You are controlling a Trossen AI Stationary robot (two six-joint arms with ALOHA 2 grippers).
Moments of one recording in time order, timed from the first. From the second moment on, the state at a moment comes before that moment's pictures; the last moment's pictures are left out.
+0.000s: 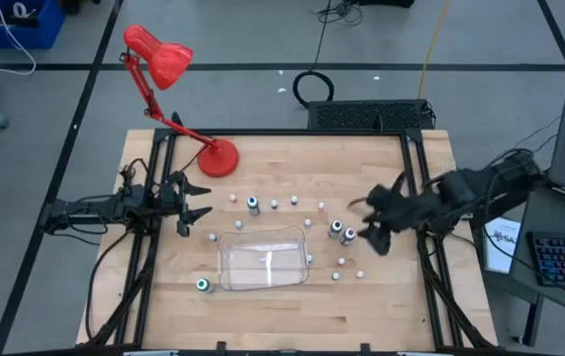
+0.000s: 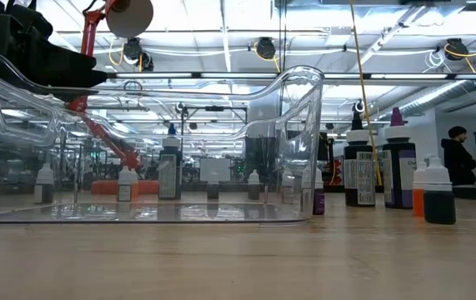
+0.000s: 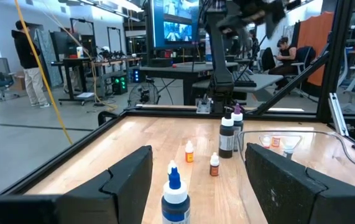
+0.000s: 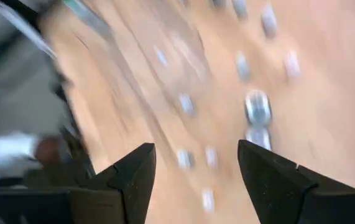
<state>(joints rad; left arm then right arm) 0.02 0.02 0.01 0.08 -0.11 0.02 0.40 1.19 1.36 -1.20 0.18 1.01</state>
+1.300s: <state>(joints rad) 0.02 0.02 0.01 0.08 -0.11 0.02 0.75 1.55 0.87 -0.77 0.26 1.43</state>
